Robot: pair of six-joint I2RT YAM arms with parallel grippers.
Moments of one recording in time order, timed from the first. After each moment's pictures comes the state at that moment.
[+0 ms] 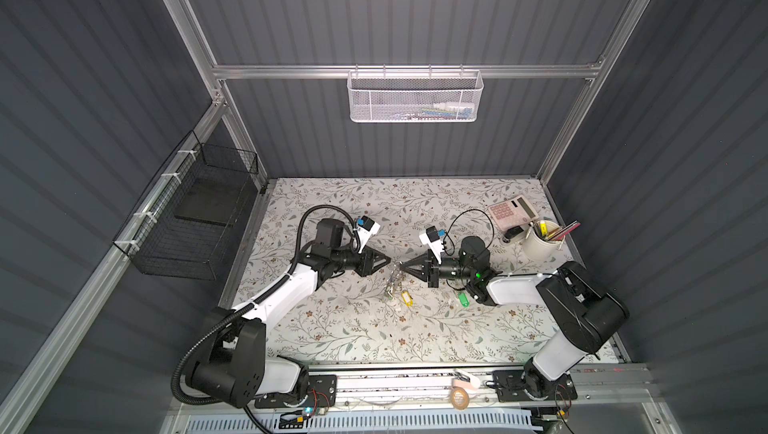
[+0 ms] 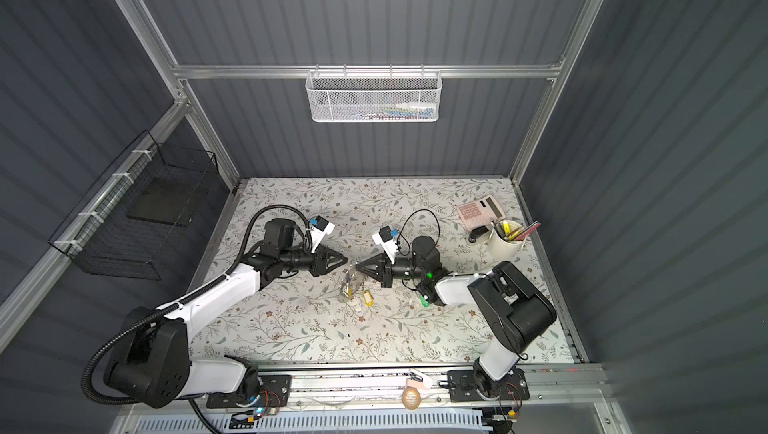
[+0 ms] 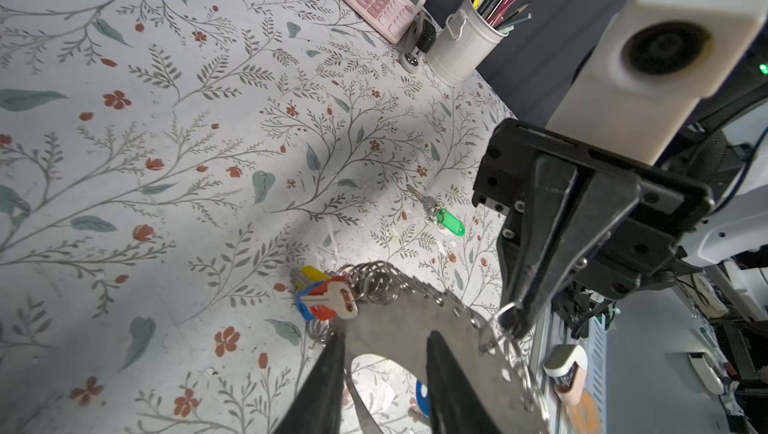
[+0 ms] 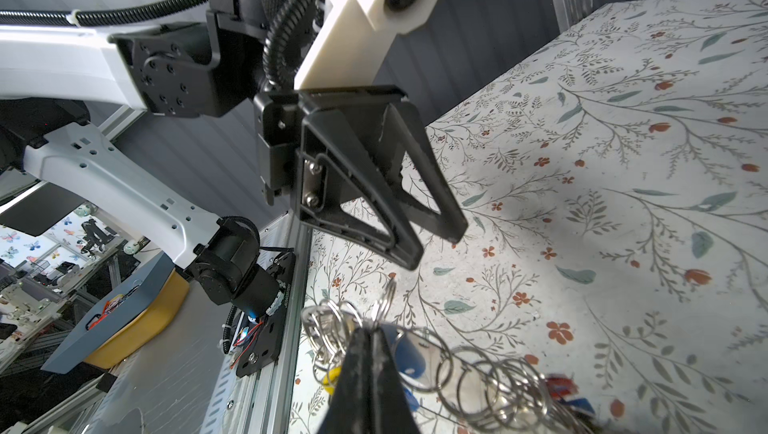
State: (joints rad) left arm -0.38 1.34 0.76 -0.08 0.79 -0.09; right arm 0.59 1.66 0.61 0.94 -0.91 0.44
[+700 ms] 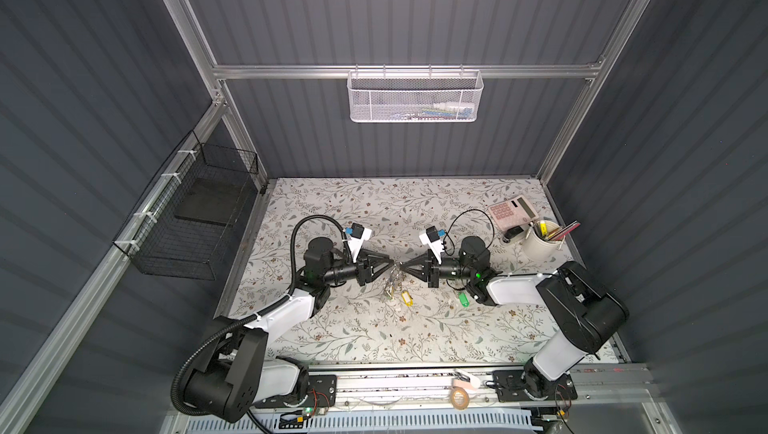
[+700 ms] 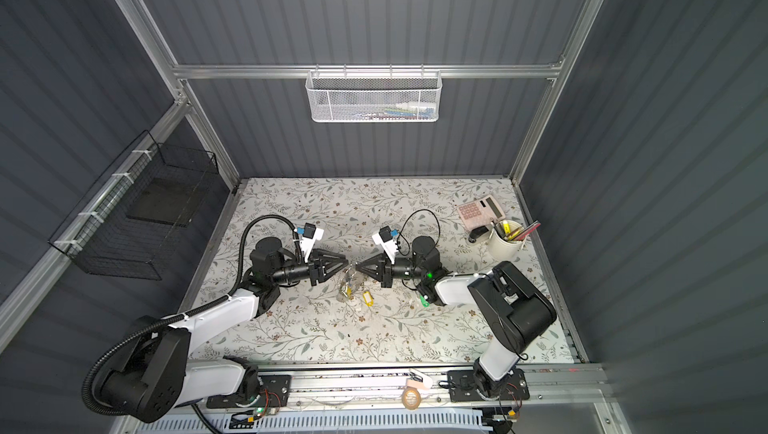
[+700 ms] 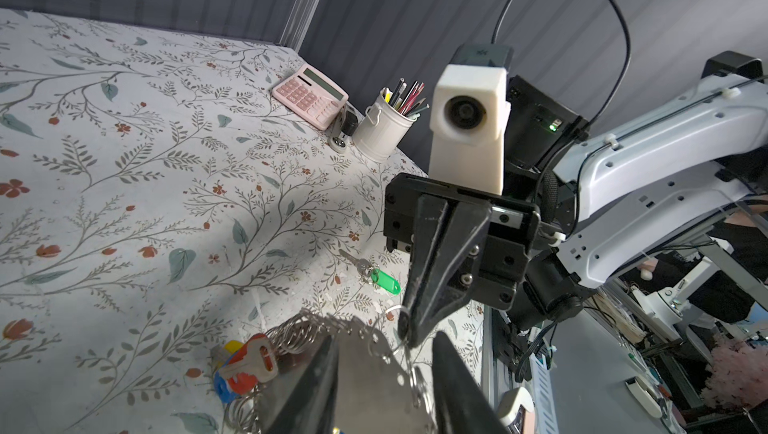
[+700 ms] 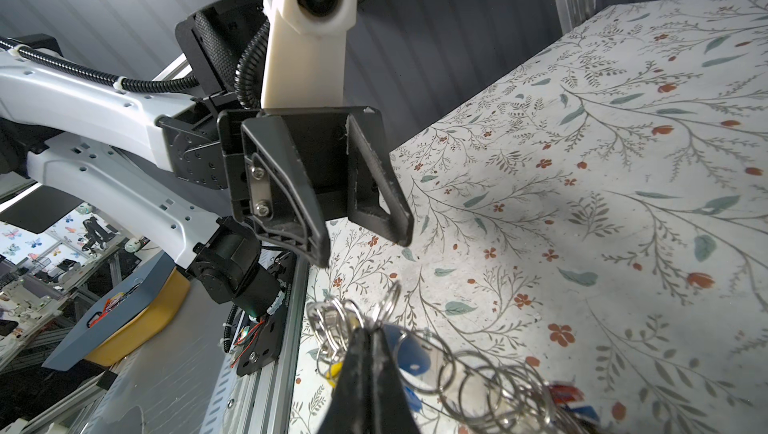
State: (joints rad) left arm -0.38 1.31 0.50 0.59 0.93 -0.40; right arm 0.59 1.66 0.61 0.94 -0.92 0.44
